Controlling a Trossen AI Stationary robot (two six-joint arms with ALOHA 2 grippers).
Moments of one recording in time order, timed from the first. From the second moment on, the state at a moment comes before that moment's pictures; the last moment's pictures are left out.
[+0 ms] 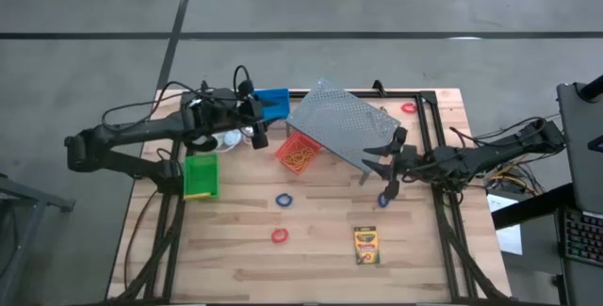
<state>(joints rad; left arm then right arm) 0.34 1.17 0.88 -0.06 -0.09 0.41 0.28 0.77 0.42 0.39 0.52 0.00</state>
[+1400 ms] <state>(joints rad) 0.34 1.17 0.88 -0.07 -0.09 0.35 -0.67 1.40 1.54 -1.03 0.31 0.58</state>
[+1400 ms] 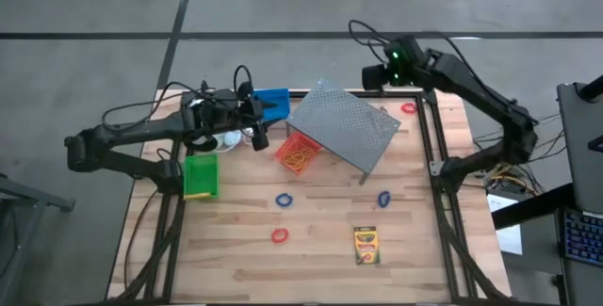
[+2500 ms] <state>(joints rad) 0.34 1.17 0.88 -0.07 -0.12 0.42 -1.04 1.74 1.57 -1.30 -0.09 0.38</state>
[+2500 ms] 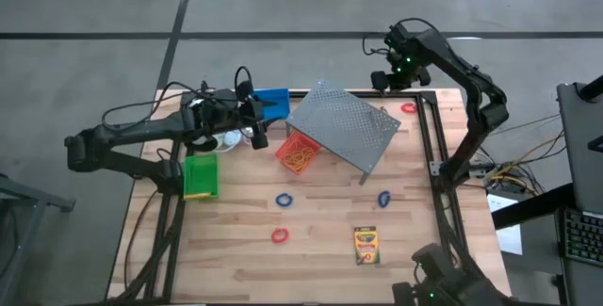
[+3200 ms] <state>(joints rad) 0.34 1.17 0.88 -0.08 -0.12 0.45 -1.09 1.98 1.57 -1.30 -0.16 0.34</state>
